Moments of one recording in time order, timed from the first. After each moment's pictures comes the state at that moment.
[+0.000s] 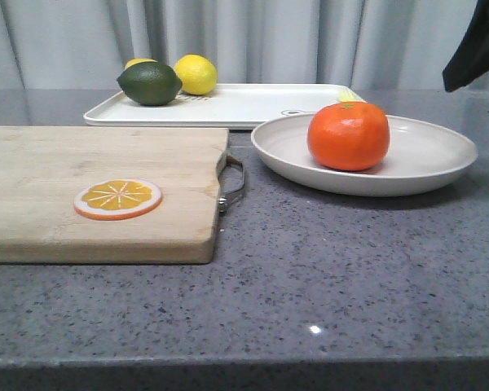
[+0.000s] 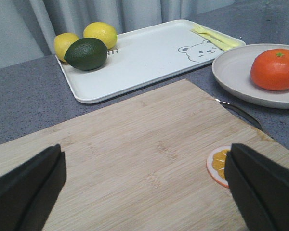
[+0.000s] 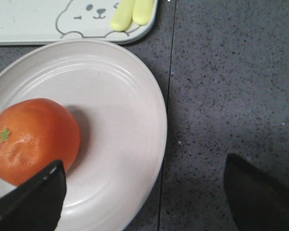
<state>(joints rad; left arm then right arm) -0.29 0.53 -0.40 -0.72 0.26 0.77 0.10 1.23 -0.82 0.47 0.41 -0.21</state>
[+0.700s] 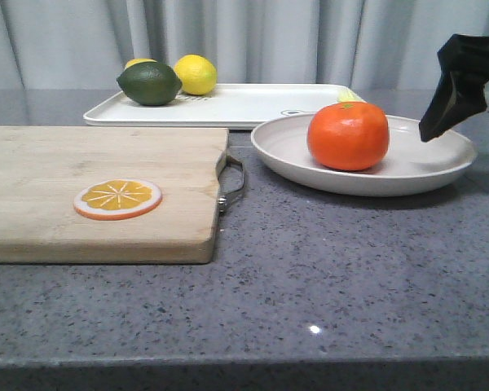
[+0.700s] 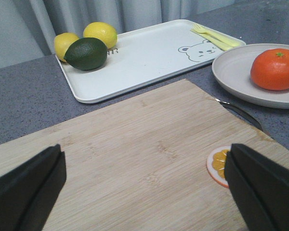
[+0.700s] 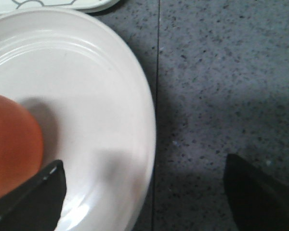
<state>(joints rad) -0.29 0.53 -0.40 -0.72 0.26 0.77 0.12 1.38 -0.82 0.48 0.36 -0.21</state>
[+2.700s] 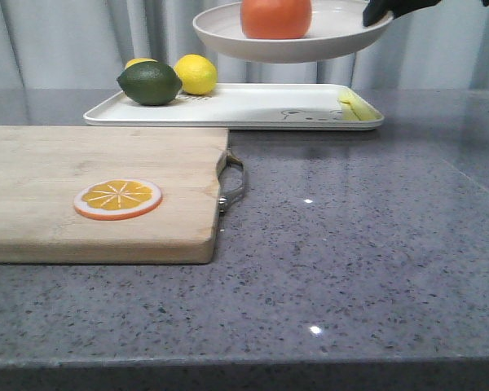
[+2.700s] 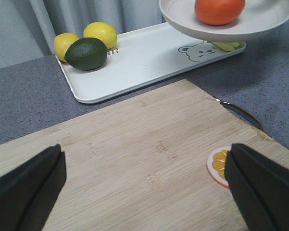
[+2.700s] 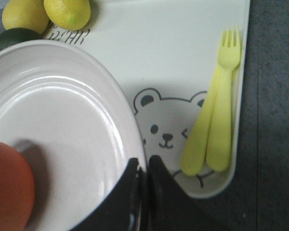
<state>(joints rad) -0.29 0.53 -0.40 -0.72 0.26 0.77 0.15 1.71 -1.49 0.57 0.56 -0.21</state>
